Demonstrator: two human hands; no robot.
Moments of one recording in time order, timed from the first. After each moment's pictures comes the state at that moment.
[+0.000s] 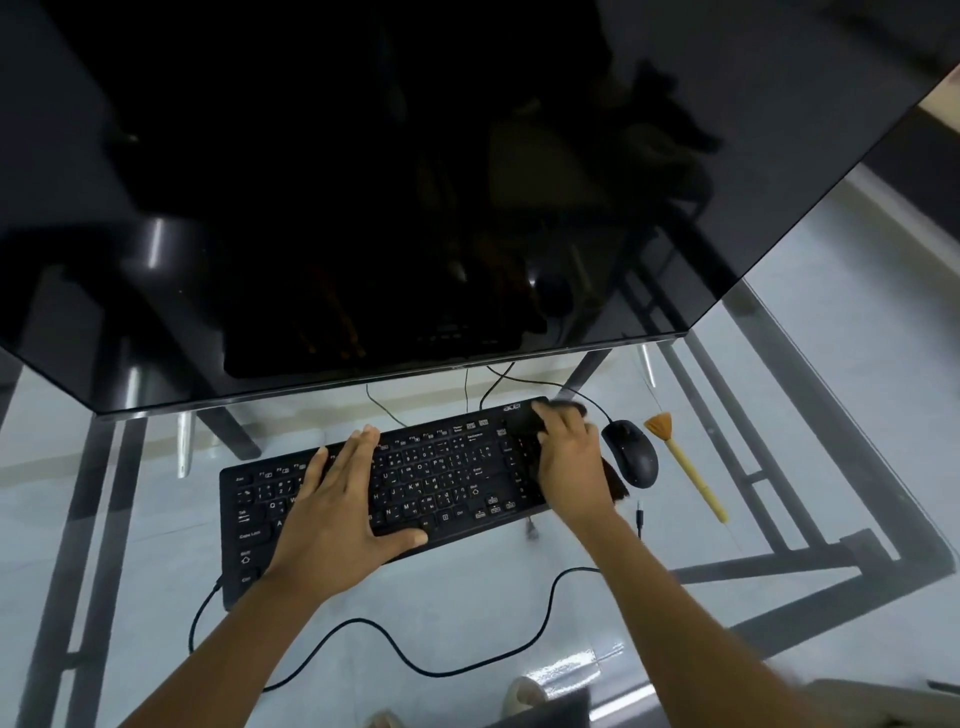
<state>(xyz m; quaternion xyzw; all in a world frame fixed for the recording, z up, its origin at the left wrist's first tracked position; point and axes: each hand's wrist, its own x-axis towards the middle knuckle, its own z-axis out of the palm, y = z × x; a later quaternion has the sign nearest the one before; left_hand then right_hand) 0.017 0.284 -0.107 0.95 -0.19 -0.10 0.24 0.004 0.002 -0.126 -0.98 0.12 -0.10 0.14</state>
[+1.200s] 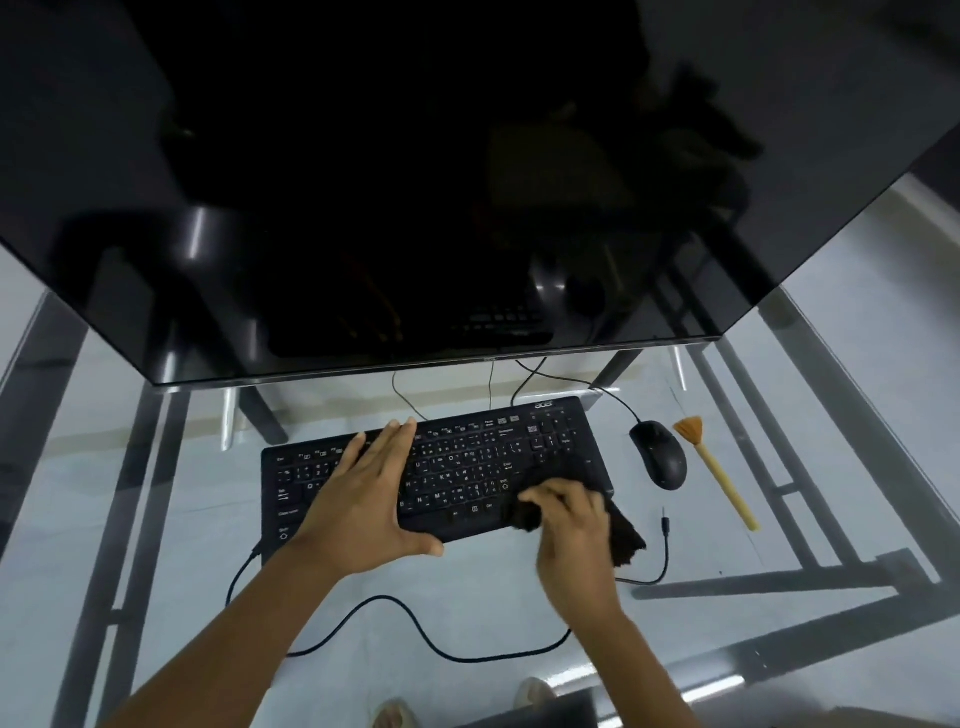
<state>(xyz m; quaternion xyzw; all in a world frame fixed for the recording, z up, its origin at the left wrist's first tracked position) 0.017 0.289 -0.092 0.94 -0.25 -0.15 0.20 -0.079 0.061 -0.127 -0.96 0.09 -0.14 0.21</state>
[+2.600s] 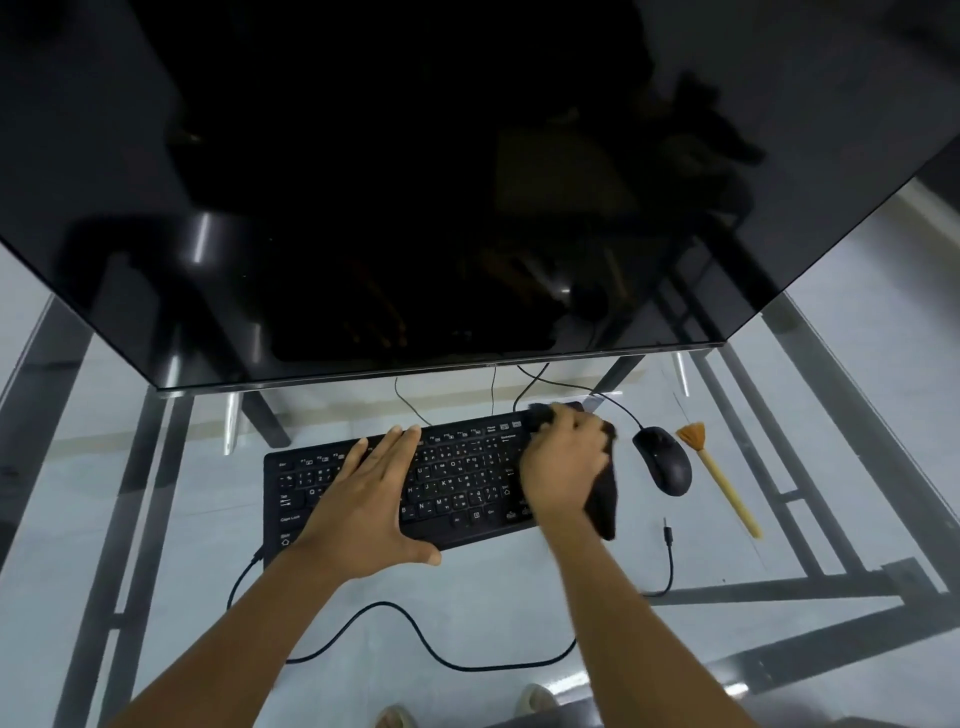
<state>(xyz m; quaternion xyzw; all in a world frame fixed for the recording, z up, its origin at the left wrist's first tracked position) 0.016 0.287 -0.079 0.93 -0.23 -0.18 0.20 0.021 0.072 -0.115 -0.92 0.32 -0.15 0.17</state>
